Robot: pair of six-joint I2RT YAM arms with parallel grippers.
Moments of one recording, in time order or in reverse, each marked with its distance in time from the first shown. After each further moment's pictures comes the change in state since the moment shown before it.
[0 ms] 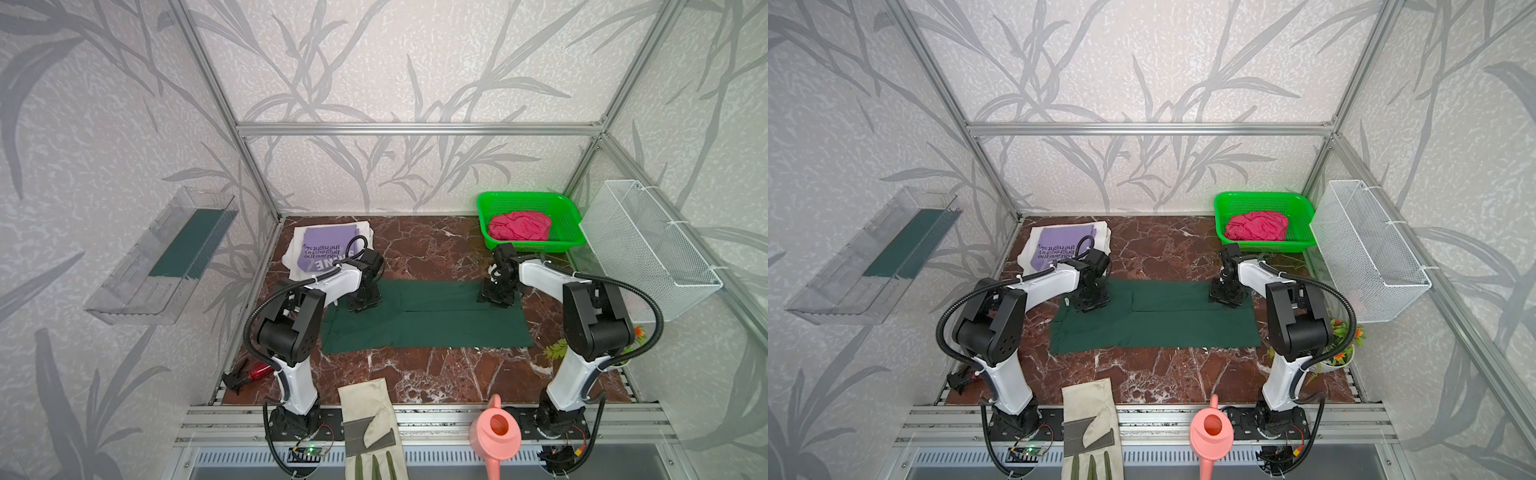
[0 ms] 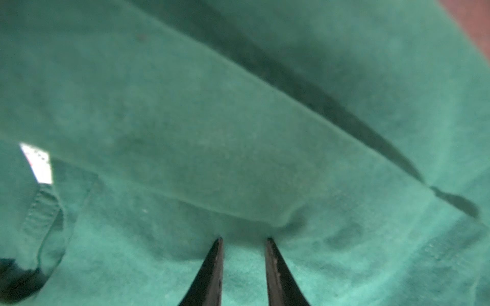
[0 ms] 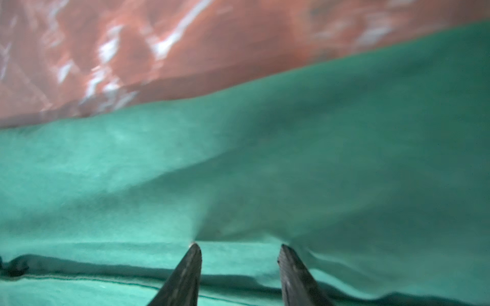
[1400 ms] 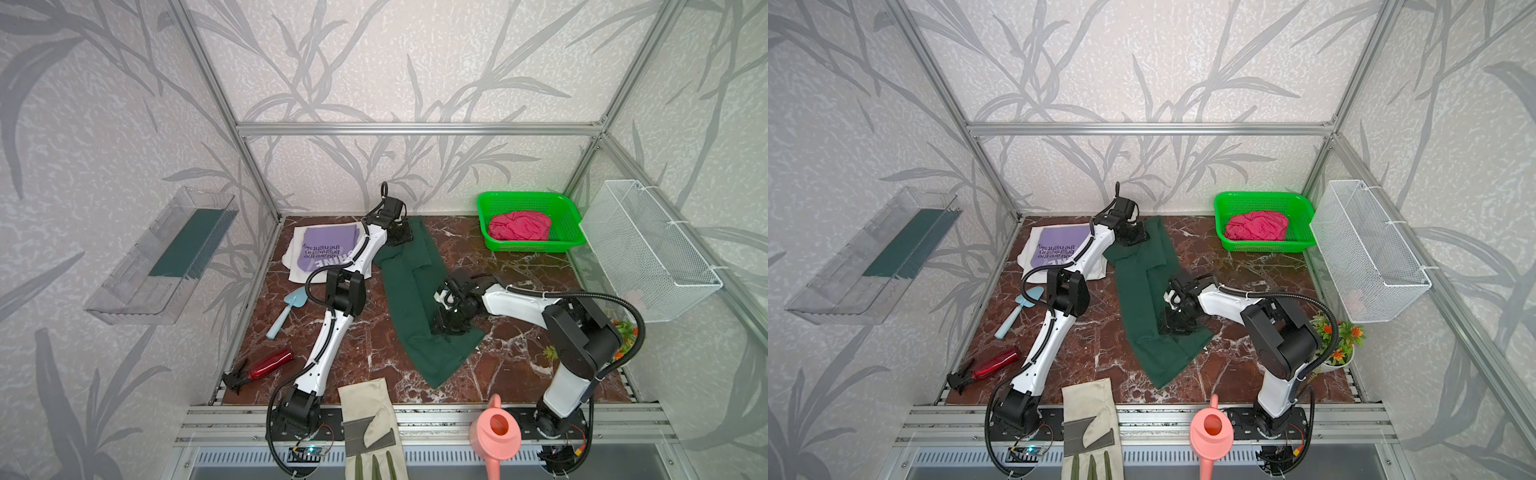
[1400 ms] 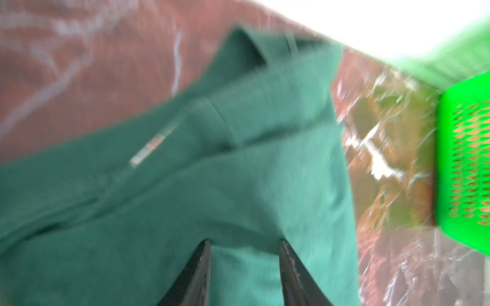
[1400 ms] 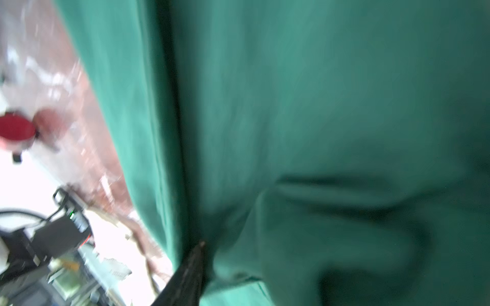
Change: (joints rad) left arm 0.076 1.019 1.625 -0.074 0.303 0.219; right arm 0.520 -0.037 -0.121 0.177 -0.314 0.148
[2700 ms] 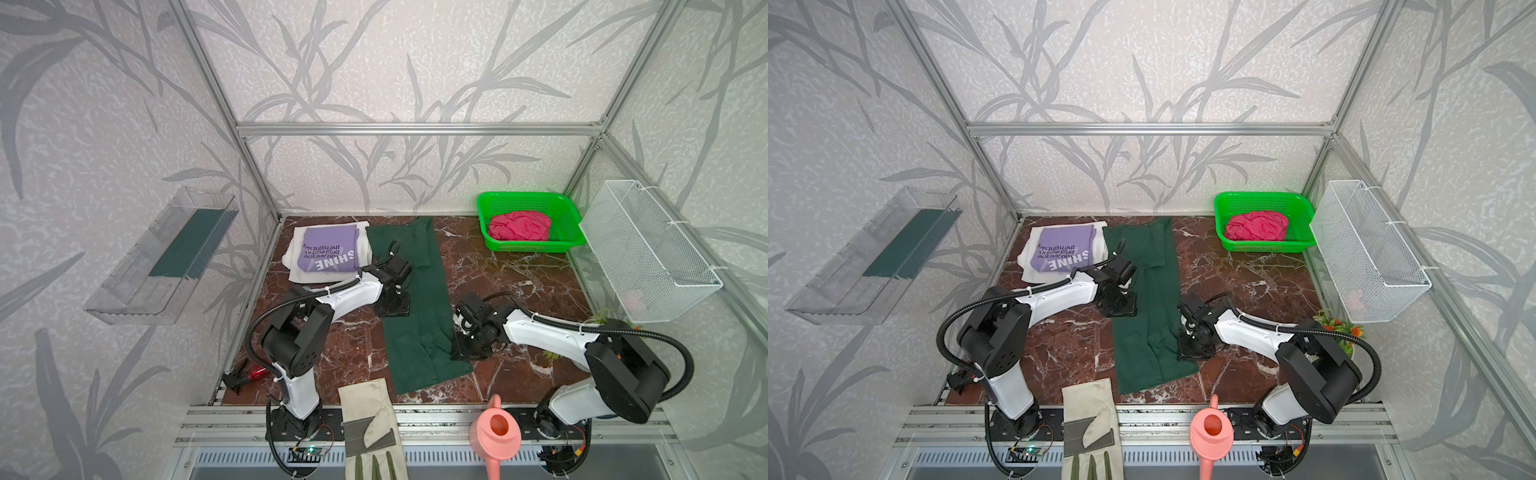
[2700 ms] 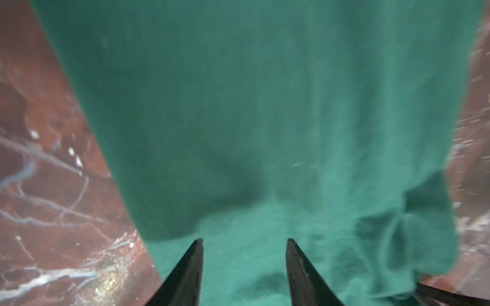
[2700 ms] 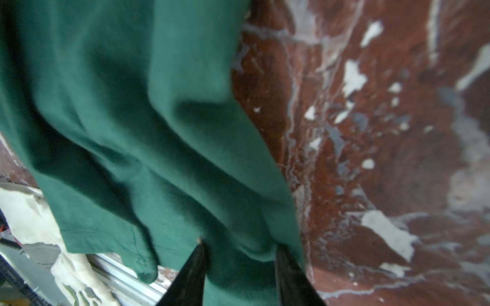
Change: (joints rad) left arm -0.274 -1.086 -1.655 0.150 -0.153 -0.065; right arm 0.046 -0.316 -0.280 -0.079 0.197 0.080
